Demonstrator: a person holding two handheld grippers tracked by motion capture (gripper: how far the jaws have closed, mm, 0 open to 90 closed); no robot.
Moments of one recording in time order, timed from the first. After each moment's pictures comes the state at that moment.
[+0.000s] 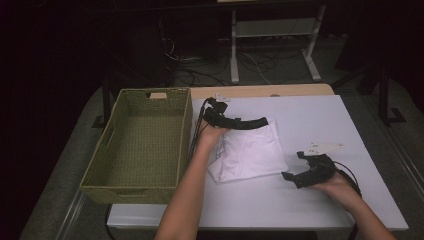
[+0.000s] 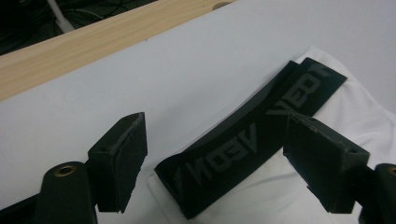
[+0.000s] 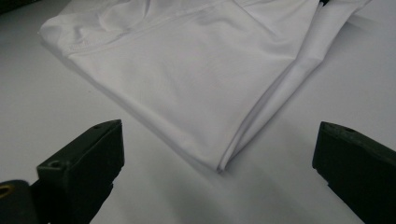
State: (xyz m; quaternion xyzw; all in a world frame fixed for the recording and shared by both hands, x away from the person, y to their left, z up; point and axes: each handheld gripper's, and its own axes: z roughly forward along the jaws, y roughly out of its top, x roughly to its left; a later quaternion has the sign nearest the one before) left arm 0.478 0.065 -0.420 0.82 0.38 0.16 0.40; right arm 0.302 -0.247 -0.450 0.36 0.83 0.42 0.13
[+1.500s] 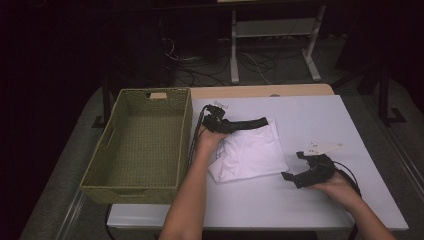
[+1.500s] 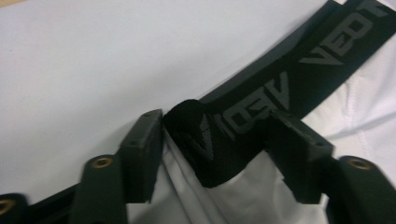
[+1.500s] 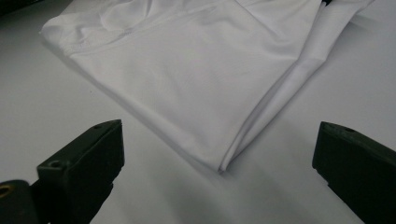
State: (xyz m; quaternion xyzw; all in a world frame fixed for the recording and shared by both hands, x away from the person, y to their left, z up) left arm 0.486 0.070 -0.454 0.84 0.39 0.11 0.36; right arm 0.302 -0.247 -0.451 0.35 0.83 0.42 0.13
